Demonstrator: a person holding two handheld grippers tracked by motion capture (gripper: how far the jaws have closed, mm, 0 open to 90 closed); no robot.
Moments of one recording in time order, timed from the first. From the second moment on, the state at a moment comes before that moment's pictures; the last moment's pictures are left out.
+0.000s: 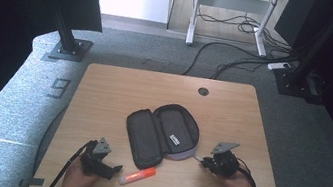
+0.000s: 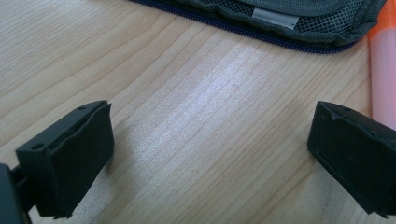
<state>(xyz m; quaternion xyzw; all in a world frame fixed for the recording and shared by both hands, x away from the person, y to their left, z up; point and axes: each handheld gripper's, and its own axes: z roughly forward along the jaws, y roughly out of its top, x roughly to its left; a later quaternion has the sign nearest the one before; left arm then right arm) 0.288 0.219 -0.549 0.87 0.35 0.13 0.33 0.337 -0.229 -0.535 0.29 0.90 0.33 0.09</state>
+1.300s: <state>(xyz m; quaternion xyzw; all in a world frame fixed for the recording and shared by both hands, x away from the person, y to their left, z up) 0.288 0.219 -0.549 0.87 0.35 0.13 0.33 0.322 -0.247 -0.492 0.31 0.87 0.38 0.10</state>
